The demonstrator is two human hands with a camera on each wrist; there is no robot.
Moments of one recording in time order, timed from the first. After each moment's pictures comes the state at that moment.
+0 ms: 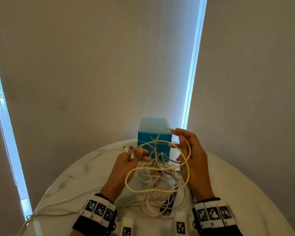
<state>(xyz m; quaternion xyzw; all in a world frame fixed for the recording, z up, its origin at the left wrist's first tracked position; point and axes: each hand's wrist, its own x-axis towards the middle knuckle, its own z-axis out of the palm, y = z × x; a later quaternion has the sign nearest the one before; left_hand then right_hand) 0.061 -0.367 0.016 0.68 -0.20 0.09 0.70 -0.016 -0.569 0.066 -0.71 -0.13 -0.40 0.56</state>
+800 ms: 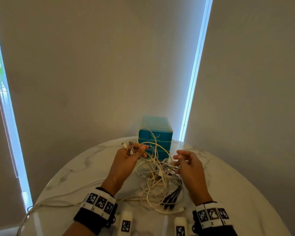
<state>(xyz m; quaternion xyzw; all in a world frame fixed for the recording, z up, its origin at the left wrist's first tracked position) 0.052 -0.366 0.023 0.68 -0.17 0.12 0.70 0.007 -0.586 0.011 -0.73 0.07 -0.30 0.61</state>
